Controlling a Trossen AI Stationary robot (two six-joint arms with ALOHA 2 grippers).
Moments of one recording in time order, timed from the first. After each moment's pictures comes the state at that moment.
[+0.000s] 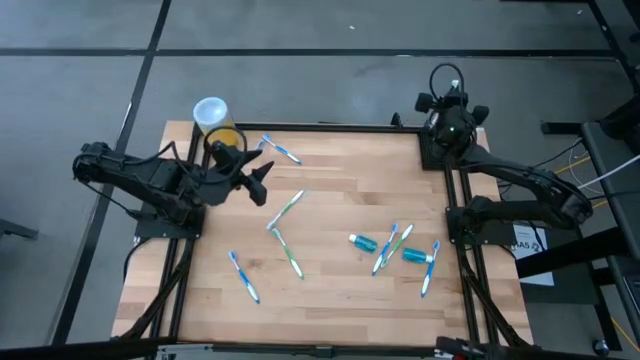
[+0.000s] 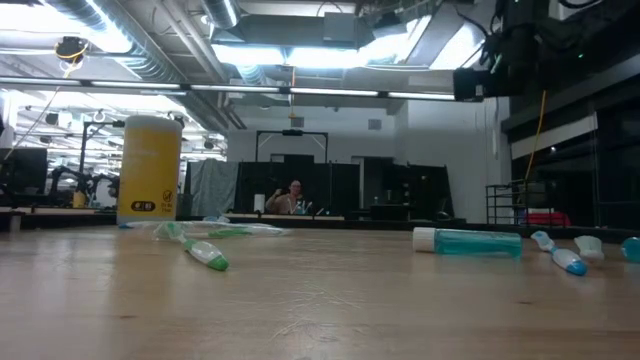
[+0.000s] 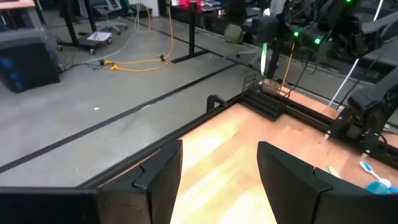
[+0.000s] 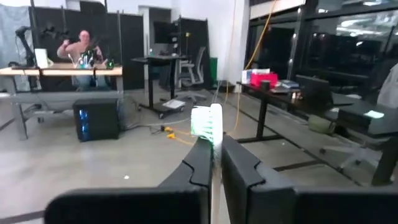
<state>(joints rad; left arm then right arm) -0.29 1.06 1.19 -0.68 -1.00 -0.59 -0.75 1.11 0.60 0.63 1.09 -0.12</state>
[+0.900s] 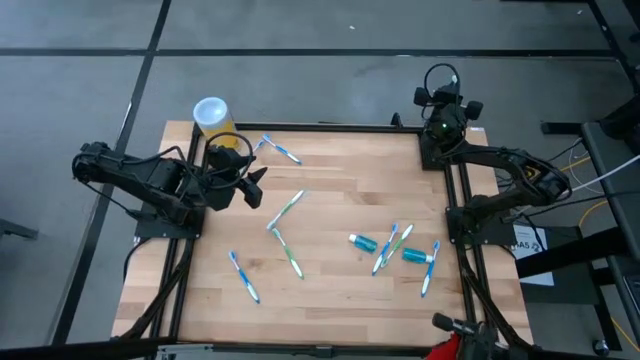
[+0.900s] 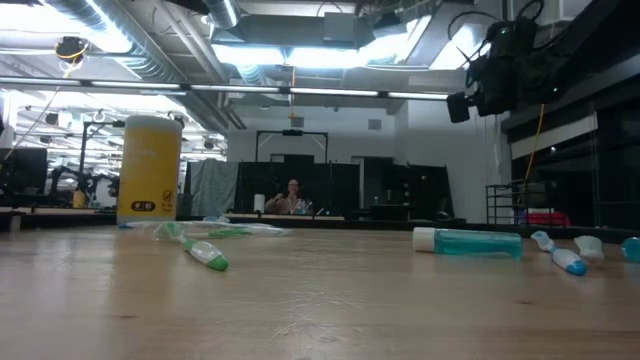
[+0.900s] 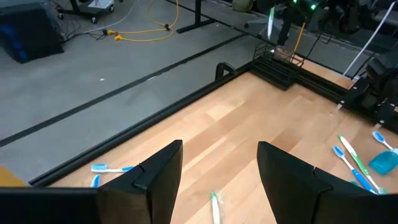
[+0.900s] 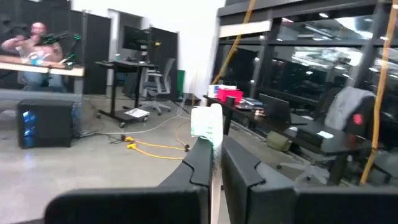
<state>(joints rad) -0.29 1.05 1.19 -0.88 -0.95 -0.75 -0.84 1.39 0.59 1.06 1.11 -0.39</state>
